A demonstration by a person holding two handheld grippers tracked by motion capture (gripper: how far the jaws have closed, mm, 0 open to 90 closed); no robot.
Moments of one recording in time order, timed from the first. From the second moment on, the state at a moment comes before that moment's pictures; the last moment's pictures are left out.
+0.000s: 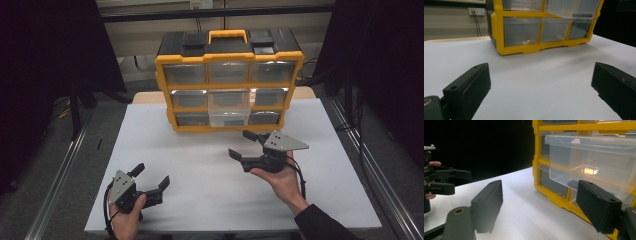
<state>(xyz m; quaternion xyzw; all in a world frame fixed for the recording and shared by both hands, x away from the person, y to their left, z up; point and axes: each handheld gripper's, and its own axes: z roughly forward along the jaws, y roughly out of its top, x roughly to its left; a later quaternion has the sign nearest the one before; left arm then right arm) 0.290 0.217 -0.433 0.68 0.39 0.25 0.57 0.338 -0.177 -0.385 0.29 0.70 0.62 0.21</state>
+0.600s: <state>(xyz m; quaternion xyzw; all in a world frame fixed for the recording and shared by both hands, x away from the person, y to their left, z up) 0.290 0.217 -0.433 0.68 0.39 0.25 0.57 0.354 -0.160 -0.378 0.26 0.71 0.62 0.21</state>
